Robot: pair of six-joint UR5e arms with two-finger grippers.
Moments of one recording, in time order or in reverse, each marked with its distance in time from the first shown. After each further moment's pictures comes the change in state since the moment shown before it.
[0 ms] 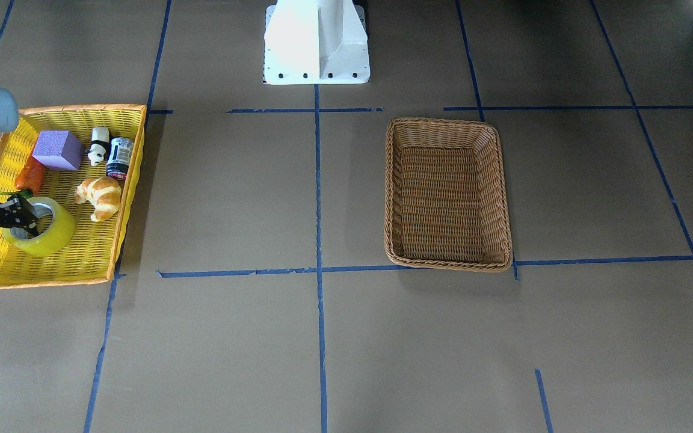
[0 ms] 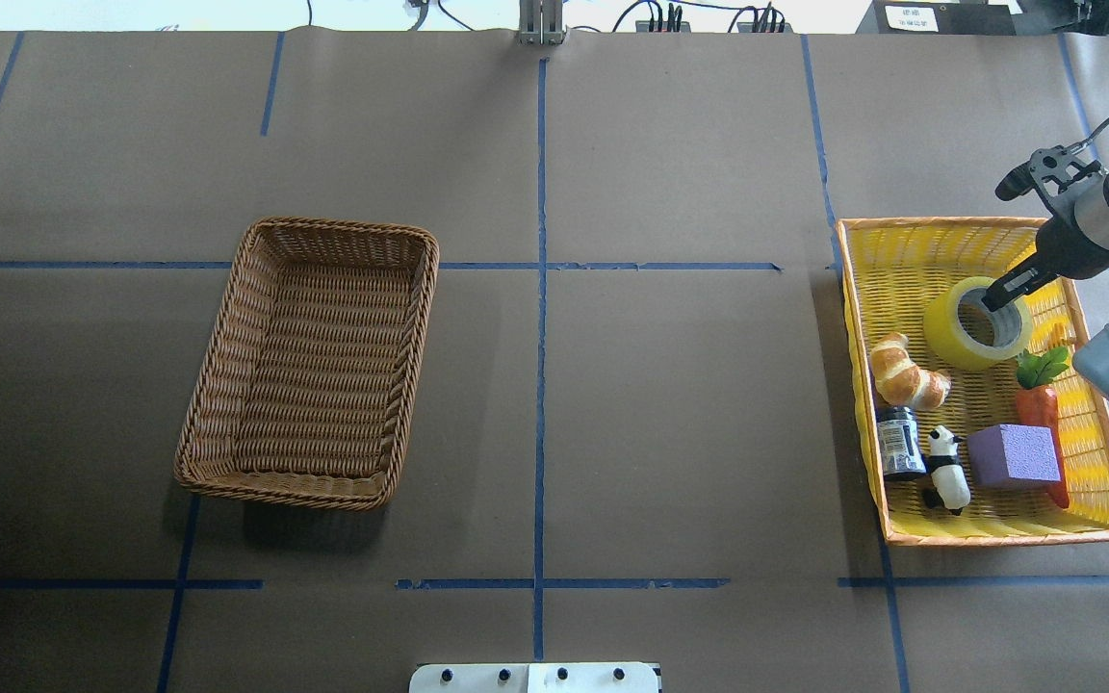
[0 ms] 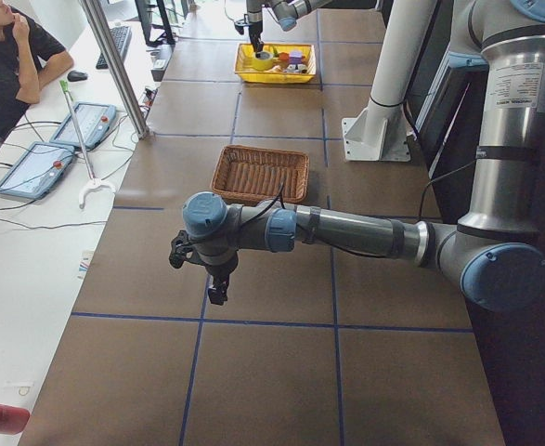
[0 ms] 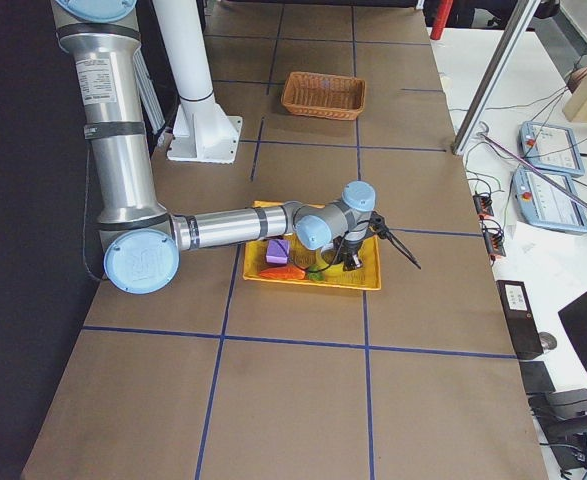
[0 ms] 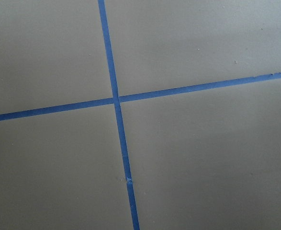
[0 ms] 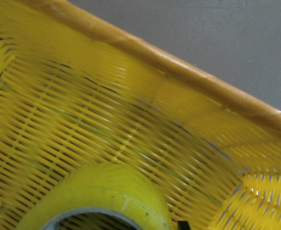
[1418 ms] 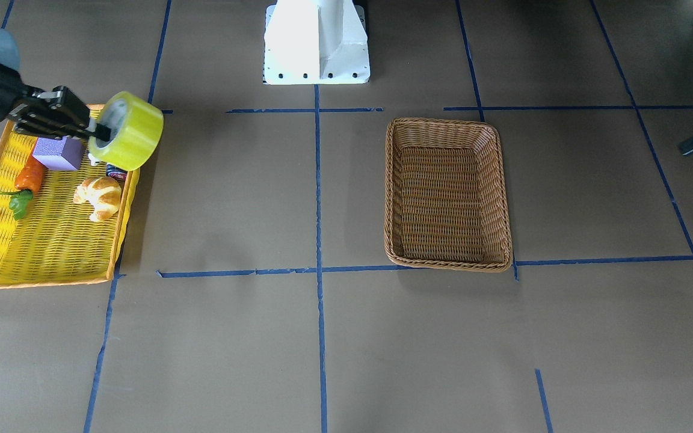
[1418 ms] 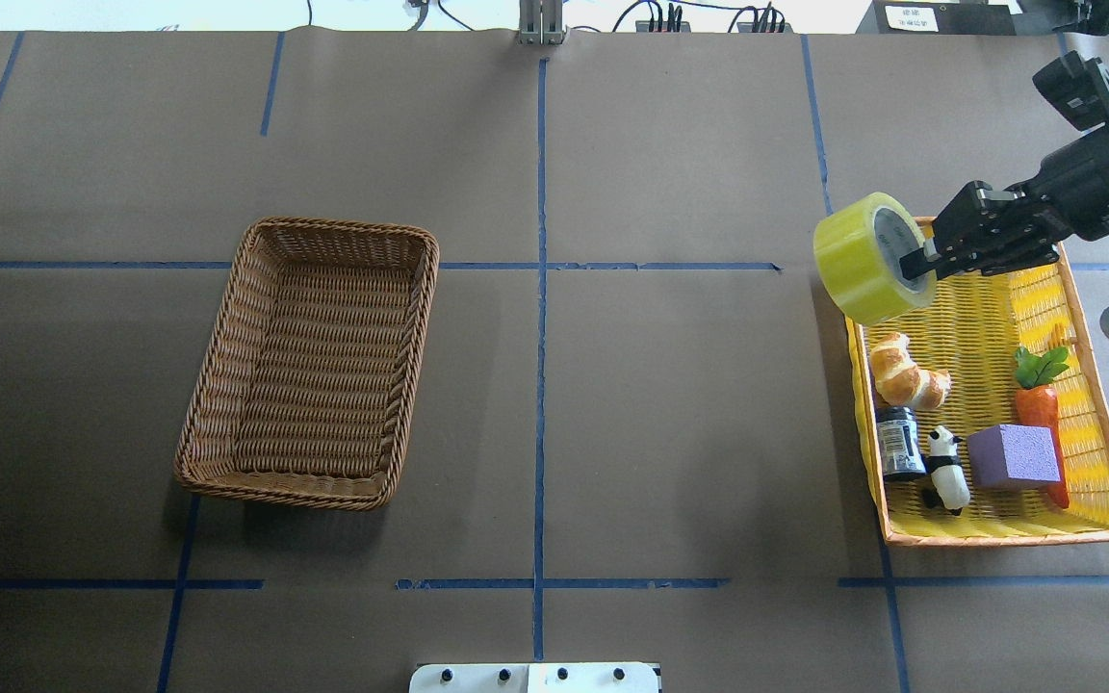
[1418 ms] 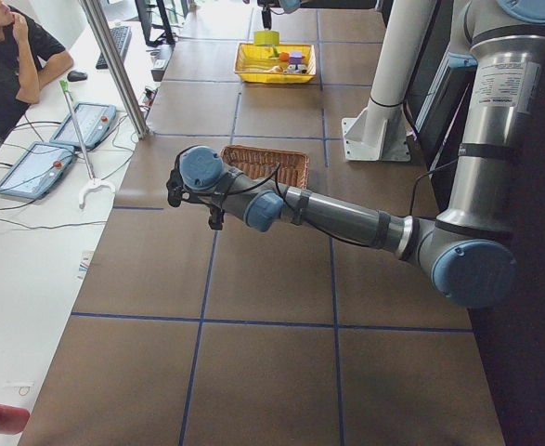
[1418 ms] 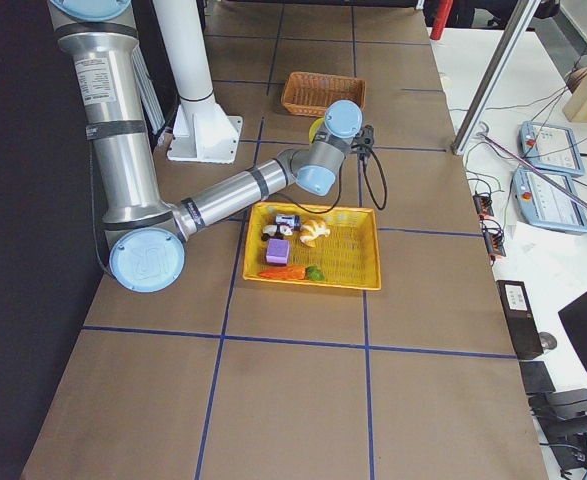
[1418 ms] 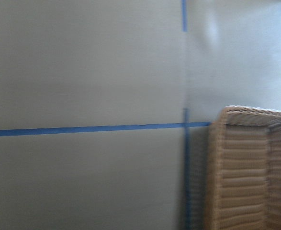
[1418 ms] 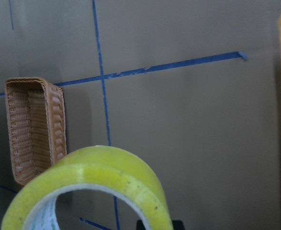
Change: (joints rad) left arm 0.122 -0.098 -0.039 -0.472 -0.350 -0.766; right arm 0.004 0.056 0.318 0.405 0.425 1.196
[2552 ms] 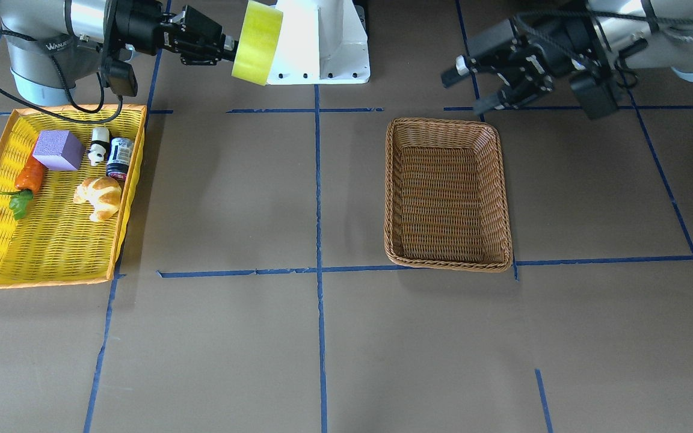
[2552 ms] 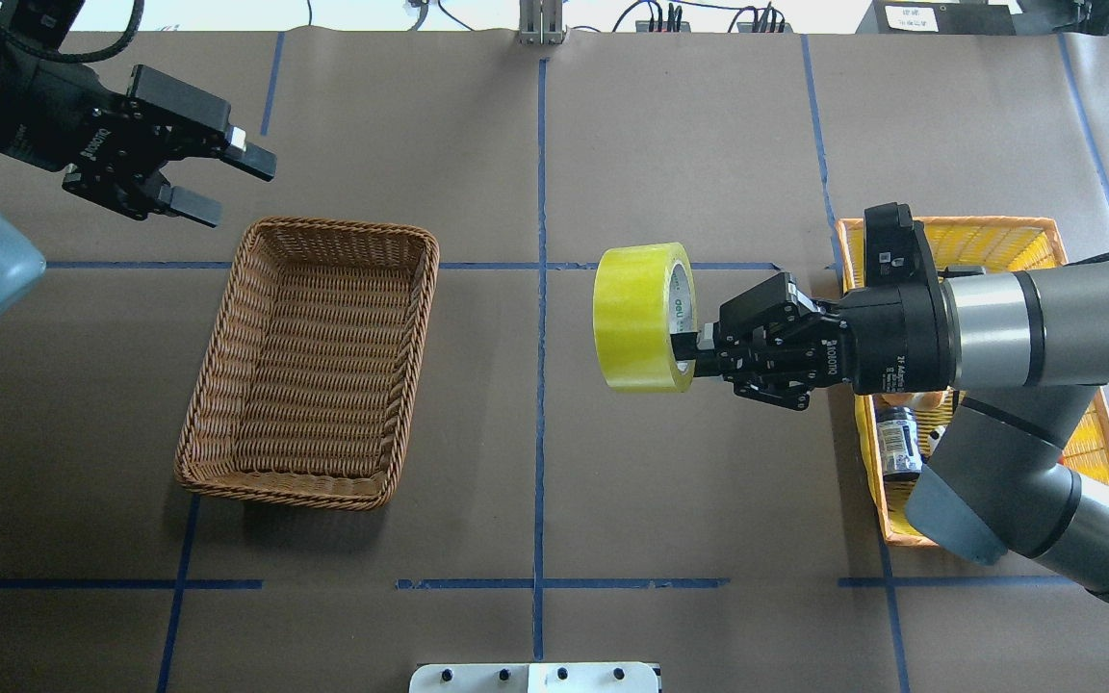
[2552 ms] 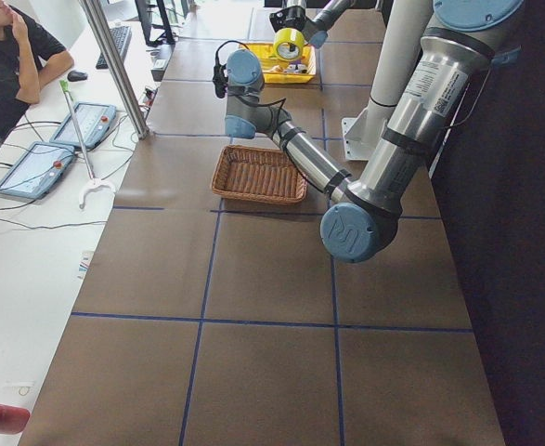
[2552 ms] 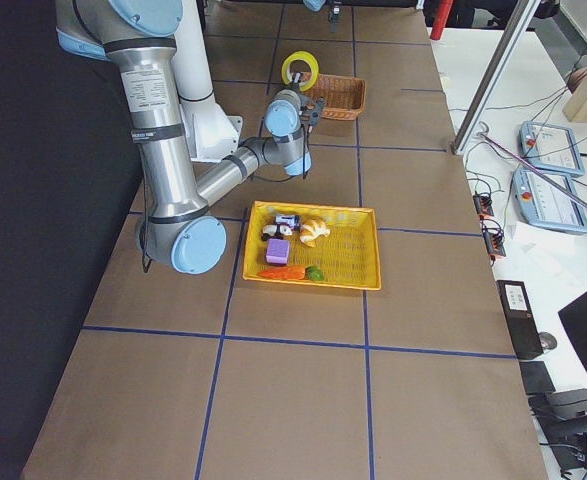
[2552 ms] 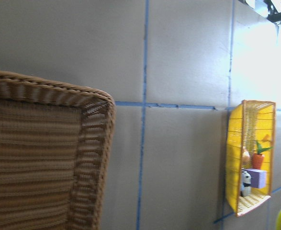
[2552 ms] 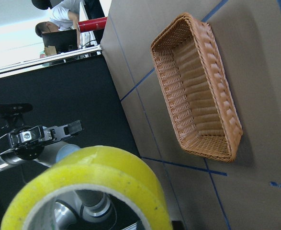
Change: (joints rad) left arm 0.408 -0.315 -0.101 -0.726 0.226 -1.166; right arm -0.422 0.062 0.001 0.832 -0.575 0.862
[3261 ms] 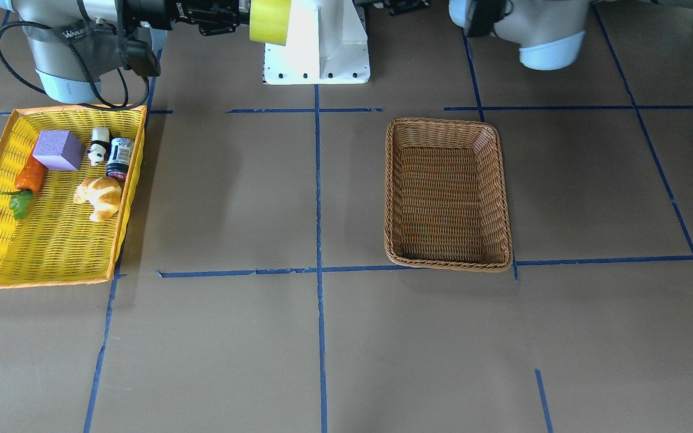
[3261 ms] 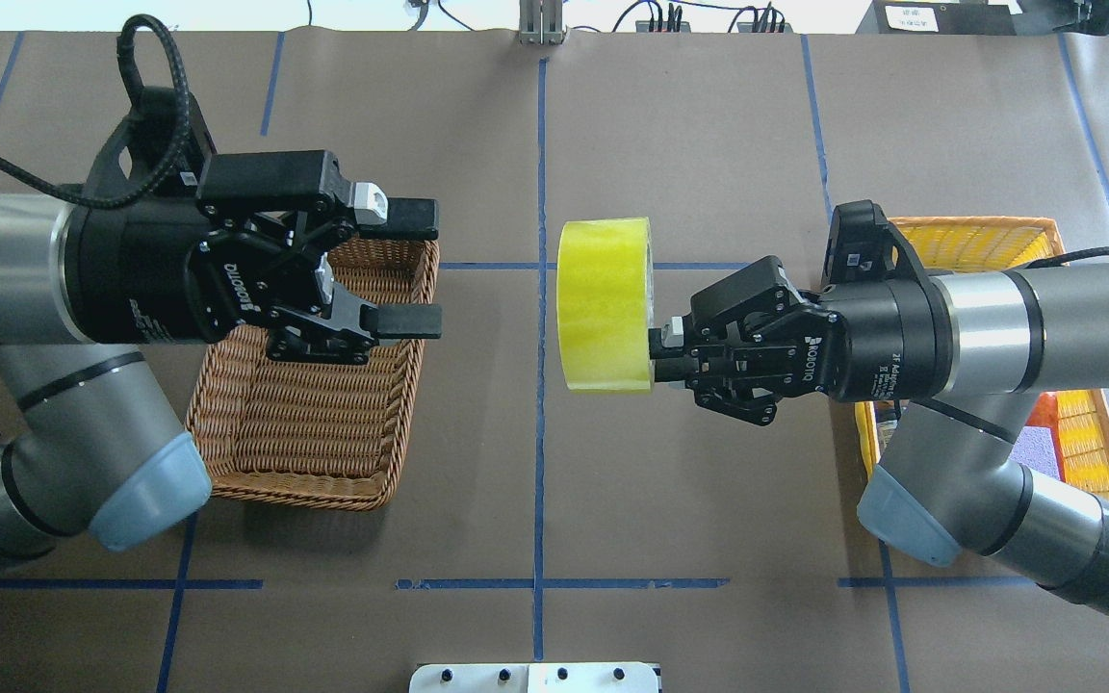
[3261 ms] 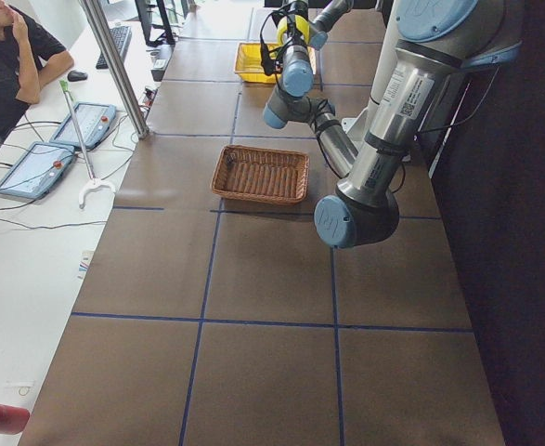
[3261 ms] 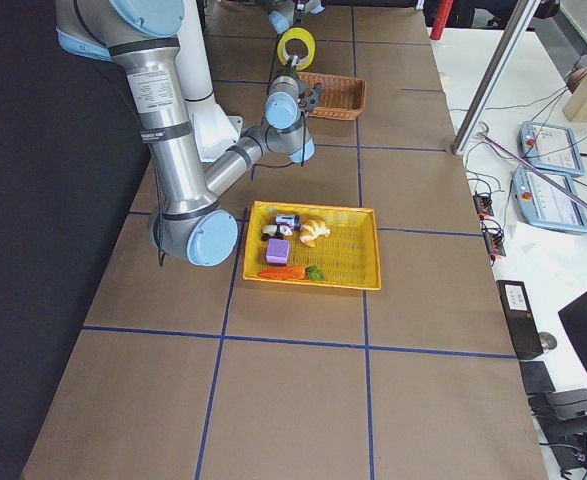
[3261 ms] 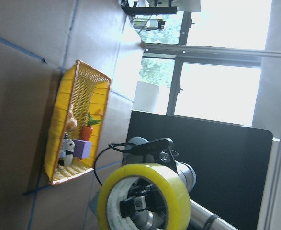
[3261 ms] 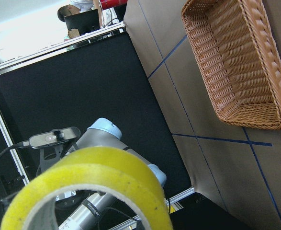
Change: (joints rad) left arm 0.364 -0.016 -0.113 -0.448 0.561 -0.352; right arm -0.020 0.082 -0.001 0.072 -0.020 0.130
